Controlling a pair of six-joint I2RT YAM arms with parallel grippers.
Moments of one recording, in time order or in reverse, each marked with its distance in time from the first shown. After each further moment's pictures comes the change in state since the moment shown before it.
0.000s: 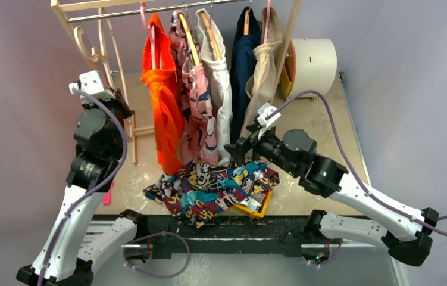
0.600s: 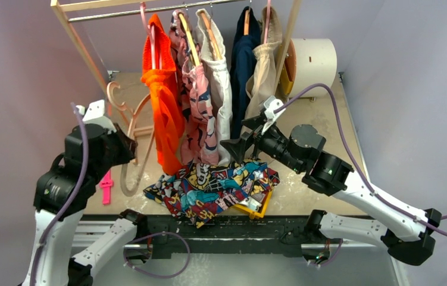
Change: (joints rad) left arm 0.000 -0.037 0.275 -1.002 0.385 -0.402; right arm 0.000 0.006 0.082 0.020 -0.071 0.040
